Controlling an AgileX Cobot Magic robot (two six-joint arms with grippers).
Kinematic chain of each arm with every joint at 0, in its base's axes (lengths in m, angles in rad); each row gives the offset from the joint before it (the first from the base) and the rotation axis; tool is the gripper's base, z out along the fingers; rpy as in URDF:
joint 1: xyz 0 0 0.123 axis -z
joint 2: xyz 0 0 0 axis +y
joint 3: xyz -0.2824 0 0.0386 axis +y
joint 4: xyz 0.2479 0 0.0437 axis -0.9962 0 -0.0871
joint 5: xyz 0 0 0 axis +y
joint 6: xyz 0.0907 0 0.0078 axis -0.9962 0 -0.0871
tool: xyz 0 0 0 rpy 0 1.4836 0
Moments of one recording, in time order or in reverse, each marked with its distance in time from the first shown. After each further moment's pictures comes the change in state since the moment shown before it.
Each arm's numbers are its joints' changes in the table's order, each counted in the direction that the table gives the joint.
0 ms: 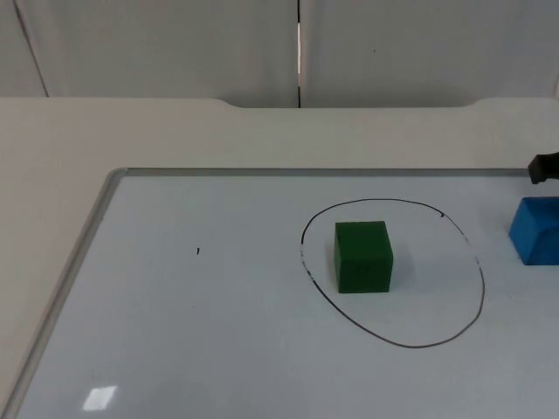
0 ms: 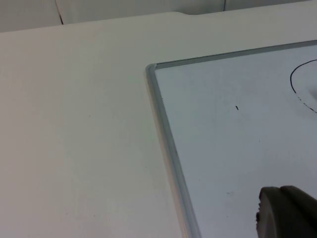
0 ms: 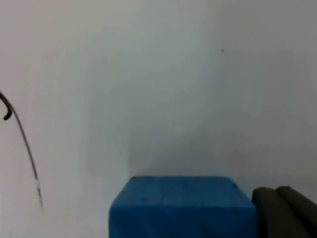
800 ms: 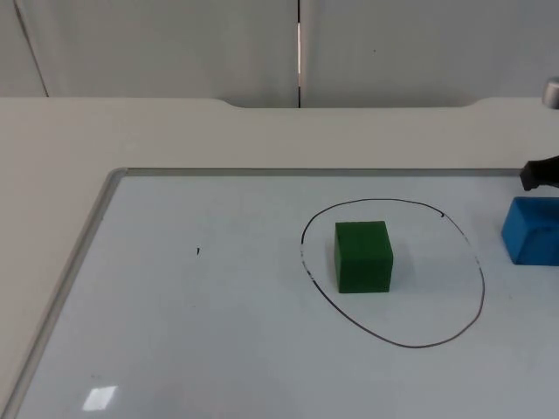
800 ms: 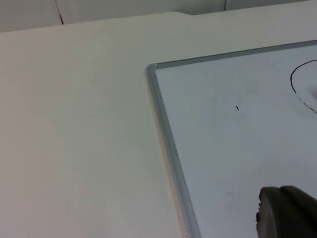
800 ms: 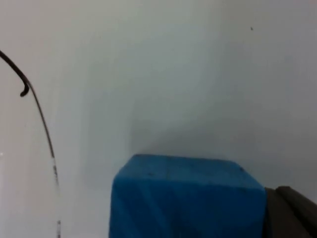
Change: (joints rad) right arm -0.022 0.000 0.002 -0.002 0.029 0.000; left arm 0.000 0.000 0.000 0.000 0.000 0.000
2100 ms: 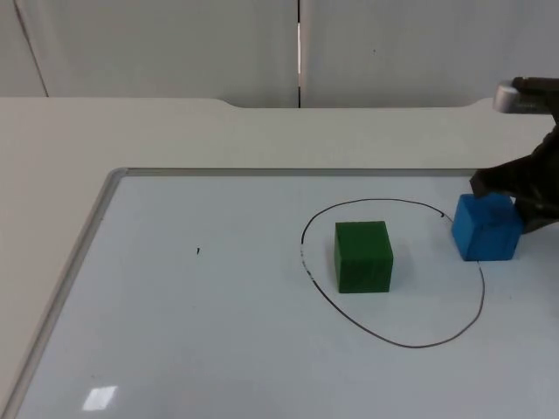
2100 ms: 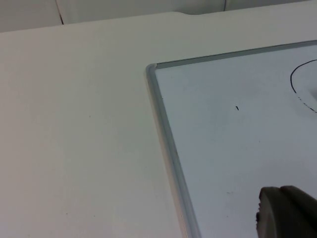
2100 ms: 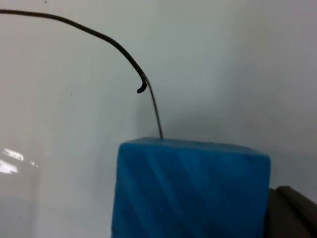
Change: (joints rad) right arm -0.116 0.004 0.023 -0.045 -0.088 0.000; left arm 0.000 0.000 0.000 0.000 0.000 0.000
